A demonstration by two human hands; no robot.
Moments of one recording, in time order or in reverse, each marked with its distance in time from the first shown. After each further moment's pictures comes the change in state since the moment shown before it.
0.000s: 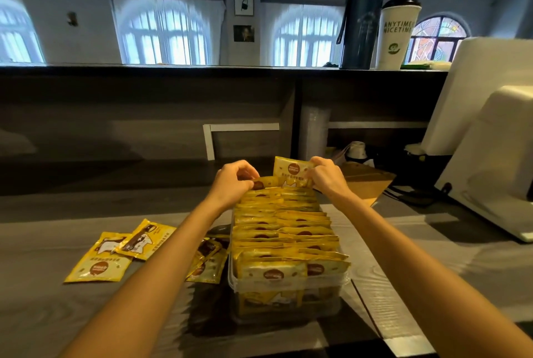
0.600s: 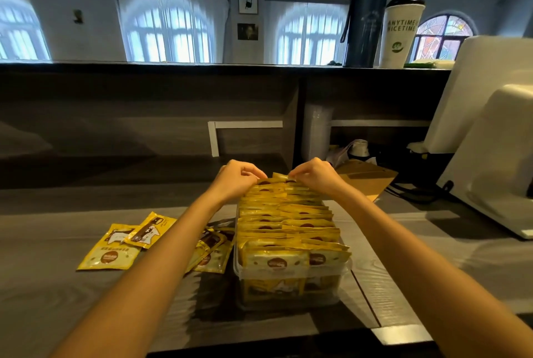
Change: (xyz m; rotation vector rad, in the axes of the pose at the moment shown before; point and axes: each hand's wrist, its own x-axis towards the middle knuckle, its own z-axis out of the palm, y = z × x) left_hand -0.013 0.014 -0.009 0.075 -0.116 -0.062; right_hand -0.011 -0.014 0.004 -0.320 -0.199 -0.151
